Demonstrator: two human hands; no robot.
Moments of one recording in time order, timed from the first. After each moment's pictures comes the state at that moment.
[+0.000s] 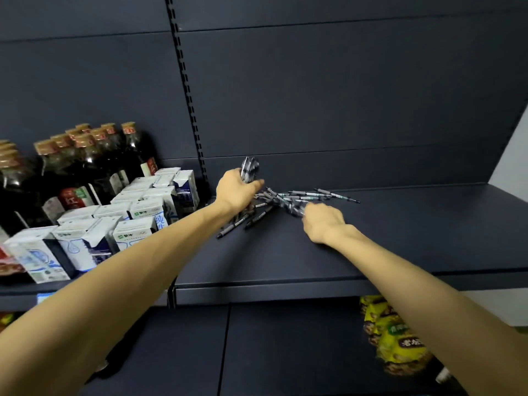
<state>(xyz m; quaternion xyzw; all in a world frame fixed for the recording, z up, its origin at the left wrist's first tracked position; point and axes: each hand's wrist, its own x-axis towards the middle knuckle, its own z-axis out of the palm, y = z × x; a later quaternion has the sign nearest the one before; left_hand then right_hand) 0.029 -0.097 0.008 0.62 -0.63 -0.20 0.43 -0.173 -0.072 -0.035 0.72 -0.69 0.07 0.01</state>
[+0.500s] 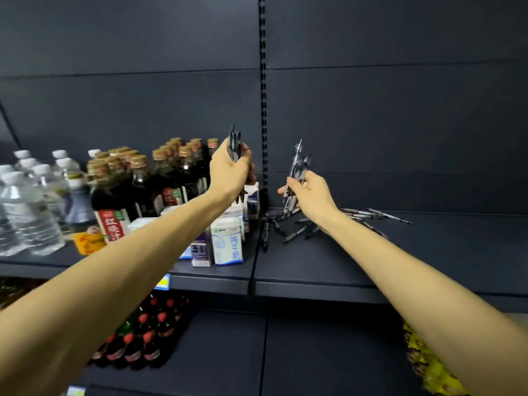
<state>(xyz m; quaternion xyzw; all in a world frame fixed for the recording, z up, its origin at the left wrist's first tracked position) 0.176 -0.008 0.087 0.48 -0.57 -0.18 0.65 -0.004 -0.017 0.049 0.66 -0.50 0.48 -0.30</state>
